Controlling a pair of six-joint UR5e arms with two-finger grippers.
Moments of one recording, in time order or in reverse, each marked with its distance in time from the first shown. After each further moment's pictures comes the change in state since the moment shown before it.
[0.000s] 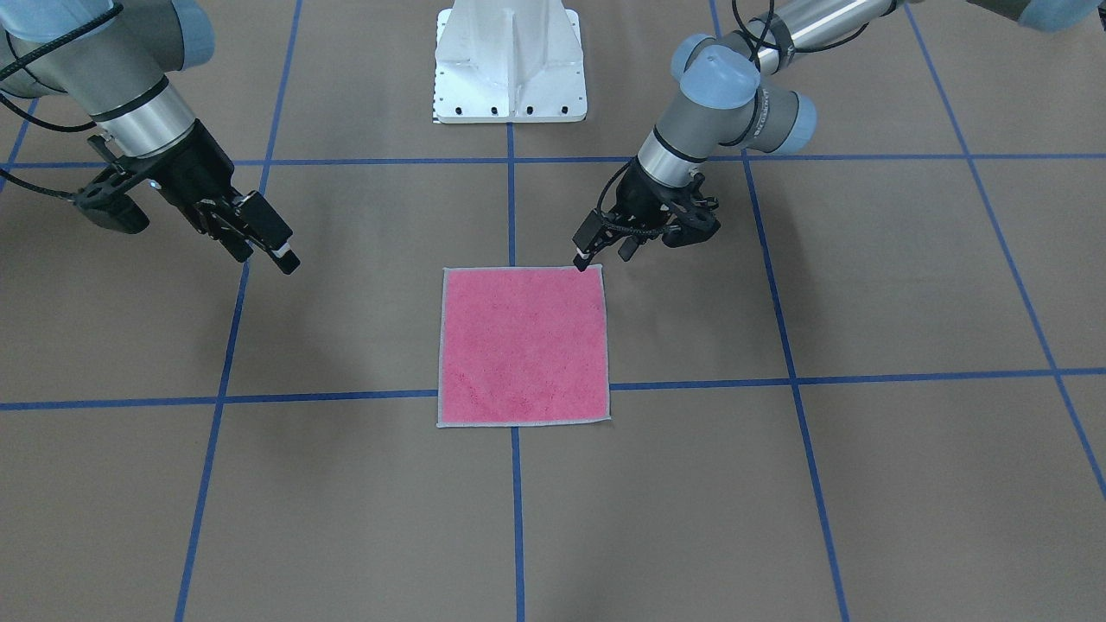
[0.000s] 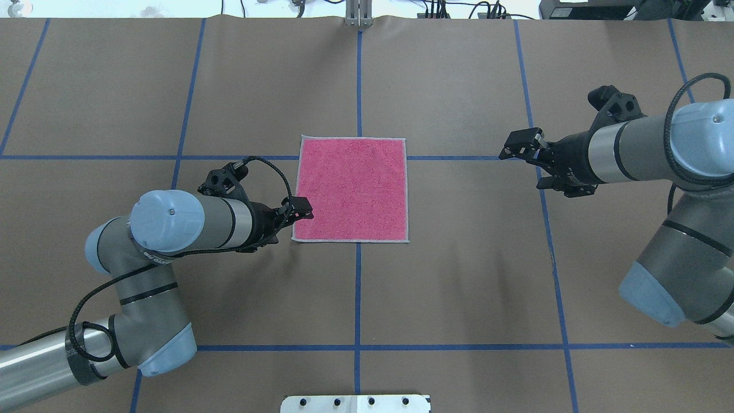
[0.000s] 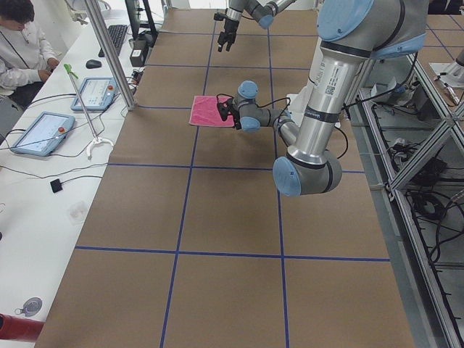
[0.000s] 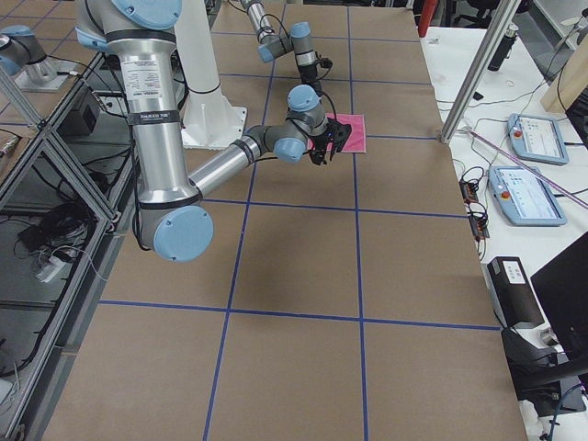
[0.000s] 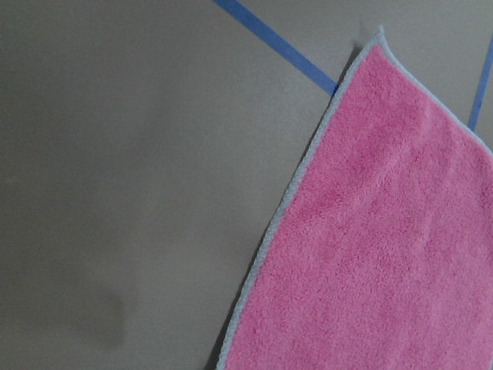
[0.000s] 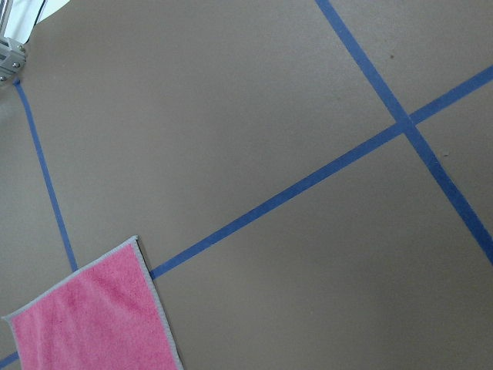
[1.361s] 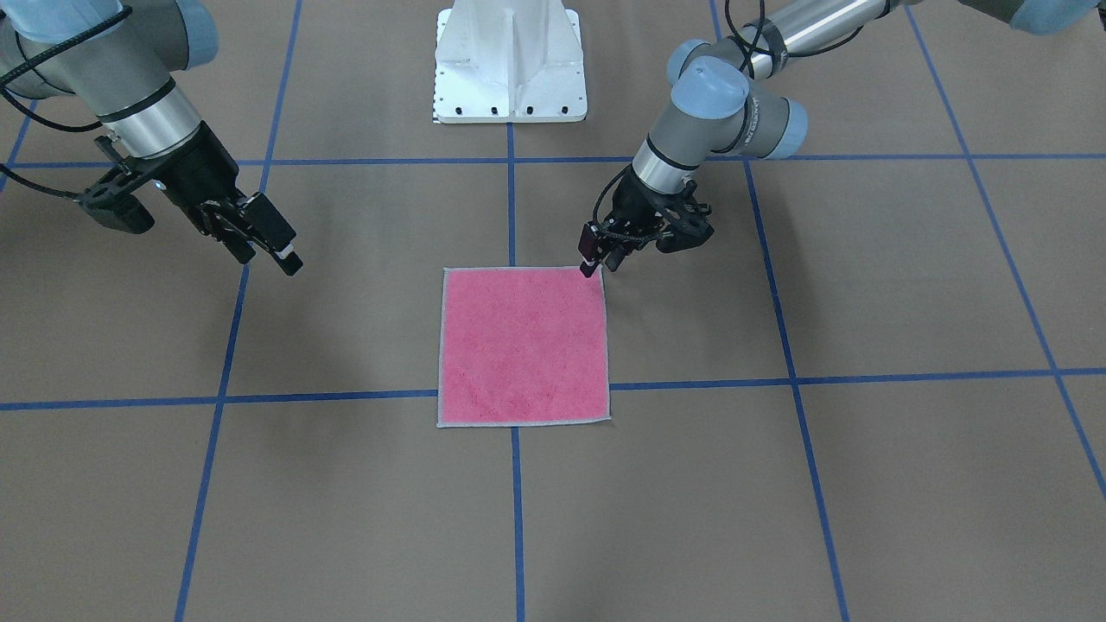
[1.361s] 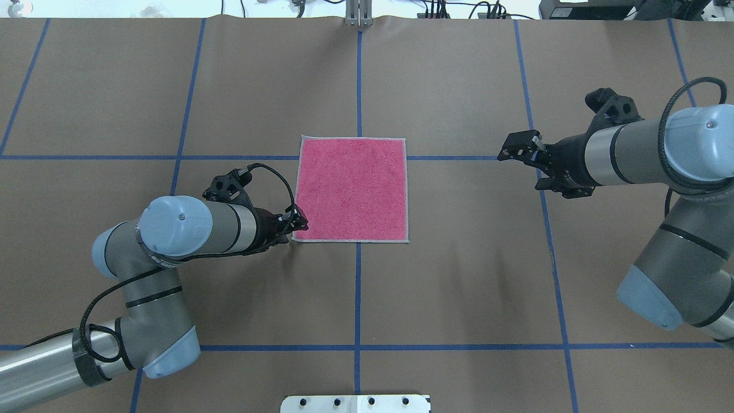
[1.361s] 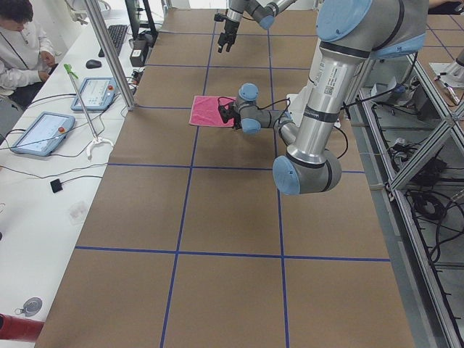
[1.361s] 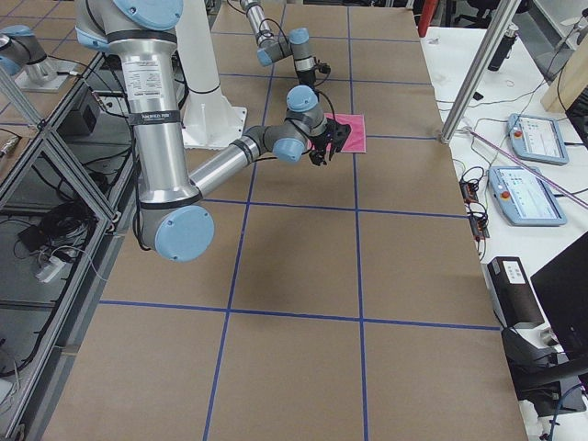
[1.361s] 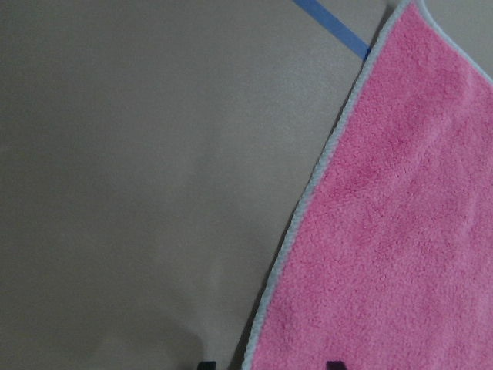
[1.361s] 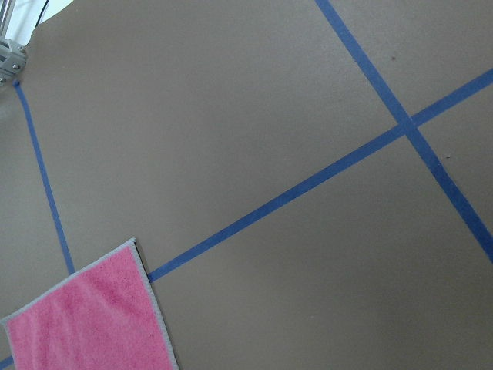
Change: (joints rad) left arm 0.010 -0.004 0.031 0.002 0.003 0.010; right arm -0.011 0.000 -0.002 0.000 -0.020 0.000
